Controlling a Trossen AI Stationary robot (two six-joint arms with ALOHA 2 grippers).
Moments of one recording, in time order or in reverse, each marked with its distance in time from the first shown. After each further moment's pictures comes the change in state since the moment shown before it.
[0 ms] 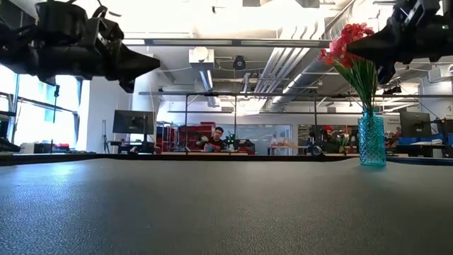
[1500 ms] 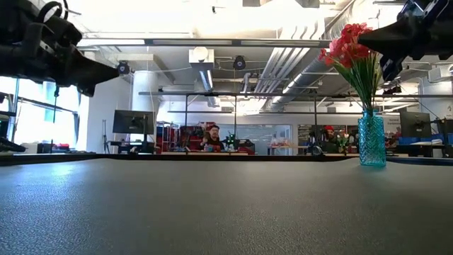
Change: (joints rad) left arm -0.224 -0.871 -0.126 -0.812 -0.298 0.095; right arm 0.000 -0.171 -0.001 -0.124 -0.090 -0.014
